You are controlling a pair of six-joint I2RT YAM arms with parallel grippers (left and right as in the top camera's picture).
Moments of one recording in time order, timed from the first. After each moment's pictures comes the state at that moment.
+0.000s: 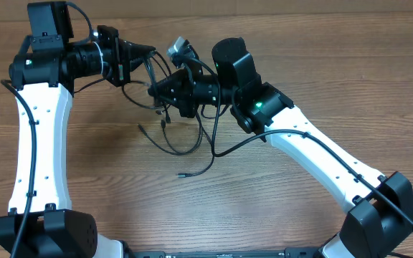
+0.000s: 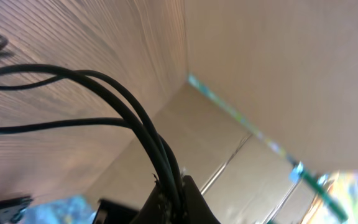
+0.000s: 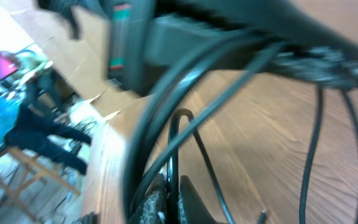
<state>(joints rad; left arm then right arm) 0.09 1.67 1.72 -0.88 0.93 -1.39 0.64 1.73 1.44 -0.05 -0.76 0.19</state>
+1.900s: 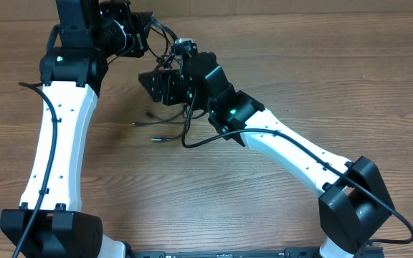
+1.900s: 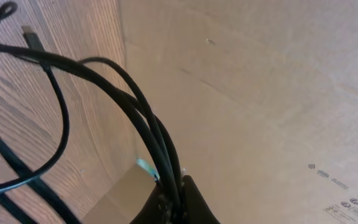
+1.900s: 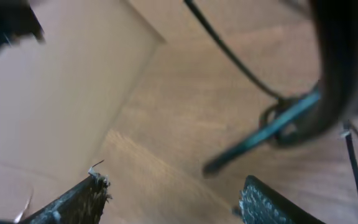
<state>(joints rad) -0.06 1.68 1.72 -0.54 0.43 -1.76 0.73 1.85 1.45 0.04 -0.21 0.67</state>
